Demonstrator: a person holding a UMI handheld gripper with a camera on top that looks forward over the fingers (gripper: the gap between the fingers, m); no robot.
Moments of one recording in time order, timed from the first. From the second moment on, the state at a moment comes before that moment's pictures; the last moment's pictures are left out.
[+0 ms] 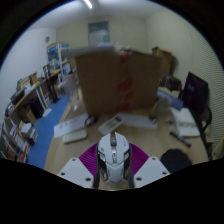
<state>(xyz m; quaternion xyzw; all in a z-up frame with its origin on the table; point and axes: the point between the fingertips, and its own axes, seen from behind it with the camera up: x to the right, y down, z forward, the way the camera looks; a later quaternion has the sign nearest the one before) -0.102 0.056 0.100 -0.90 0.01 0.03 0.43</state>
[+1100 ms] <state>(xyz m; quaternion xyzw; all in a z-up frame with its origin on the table) 0.144 -0.053 0.021 -0.92 -0.03 0.08 0.38</state>
